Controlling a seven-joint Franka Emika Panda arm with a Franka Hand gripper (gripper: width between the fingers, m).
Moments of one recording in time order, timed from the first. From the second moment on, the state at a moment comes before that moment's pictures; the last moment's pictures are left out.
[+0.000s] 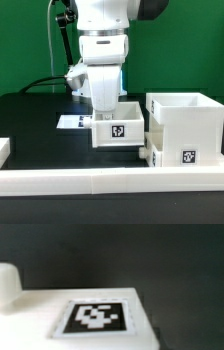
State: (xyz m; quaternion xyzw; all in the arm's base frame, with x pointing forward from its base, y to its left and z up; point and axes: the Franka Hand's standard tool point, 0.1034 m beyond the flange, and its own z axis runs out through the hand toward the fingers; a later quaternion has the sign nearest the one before) arm 0.507 -0.020 0.062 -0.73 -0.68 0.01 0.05
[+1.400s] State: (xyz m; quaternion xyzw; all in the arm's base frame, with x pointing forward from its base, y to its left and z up) arm 0.533 -0.012 0.056 -0.70 -0.72 0.00 0.02
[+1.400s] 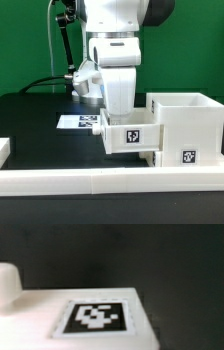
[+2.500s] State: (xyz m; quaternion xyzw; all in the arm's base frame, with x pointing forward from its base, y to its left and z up) arm 0.535 -0.003 0.055 -0.70 -0.71 0.00 0.02
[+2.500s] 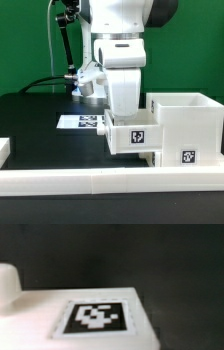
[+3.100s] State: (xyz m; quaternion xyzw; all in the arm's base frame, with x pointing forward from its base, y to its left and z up) arm 0.535 0.006 0.055 -0.71 -0.70 0.00 0.02
